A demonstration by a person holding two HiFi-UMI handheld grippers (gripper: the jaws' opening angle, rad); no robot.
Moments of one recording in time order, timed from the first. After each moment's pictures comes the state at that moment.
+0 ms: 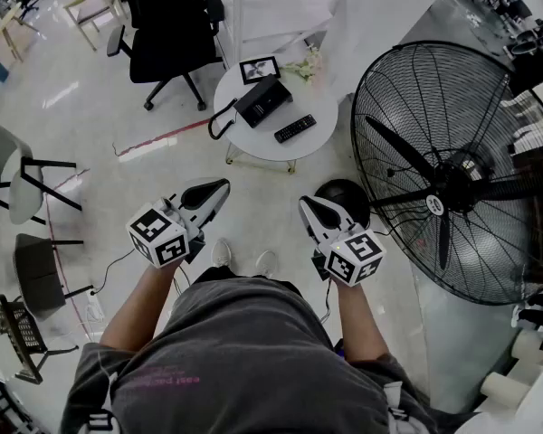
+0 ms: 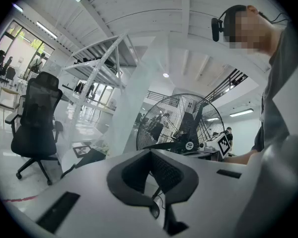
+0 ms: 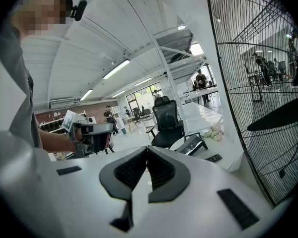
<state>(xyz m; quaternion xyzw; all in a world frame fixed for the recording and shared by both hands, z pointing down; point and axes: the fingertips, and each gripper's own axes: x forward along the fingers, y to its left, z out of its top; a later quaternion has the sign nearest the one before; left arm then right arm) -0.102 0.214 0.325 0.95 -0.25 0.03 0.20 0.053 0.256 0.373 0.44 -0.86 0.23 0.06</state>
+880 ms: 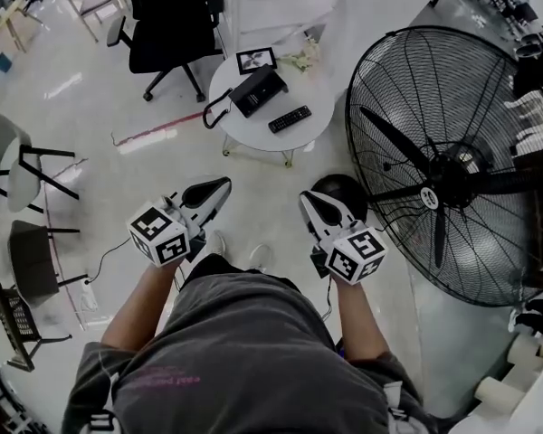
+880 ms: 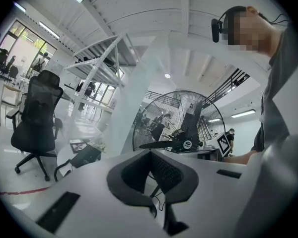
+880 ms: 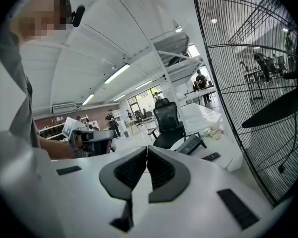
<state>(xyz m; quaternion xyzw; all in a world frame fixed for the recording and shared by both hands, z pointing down) -0.068 0.241 0.334 0.94 -0.26 0.02 0.20 0.085 0.274 0.371 0.44 -0.87 0.23 0.04</state>
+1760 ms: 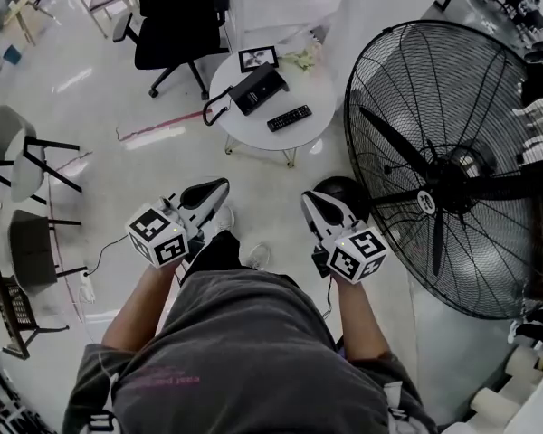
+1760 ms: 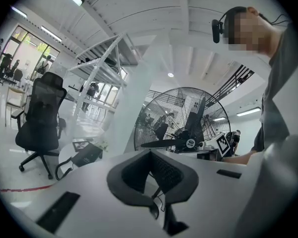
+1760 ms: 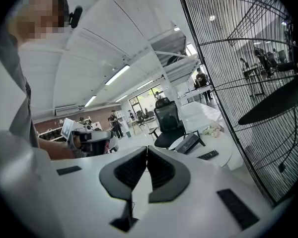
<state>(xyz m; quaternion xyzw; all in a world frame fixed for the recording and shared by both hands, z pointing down) -0.050 0.249 0.342 0.93 -0.29 0.03 0.20 0.113 0.275 0.385 0.42 -0.87 0.25 0.03</state>
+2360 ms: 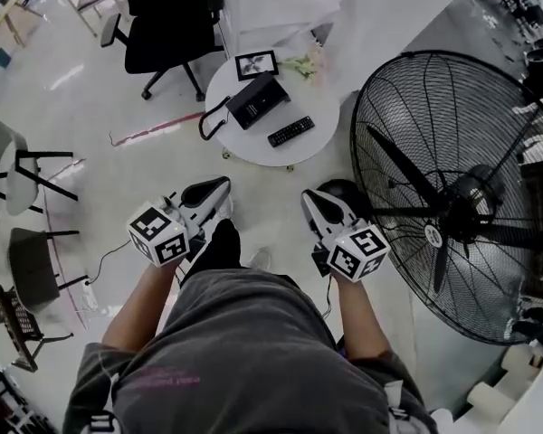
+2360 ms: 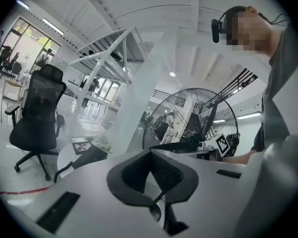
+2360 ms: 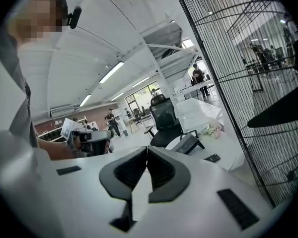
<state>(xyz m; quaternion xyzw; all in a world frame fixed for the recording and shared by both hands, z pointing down) -0.055 0.162 0.359 0.93 -0.28 0.03 0.22 0.104 0.193 0.400 0.43 -0.86 0.27 0.04</state>
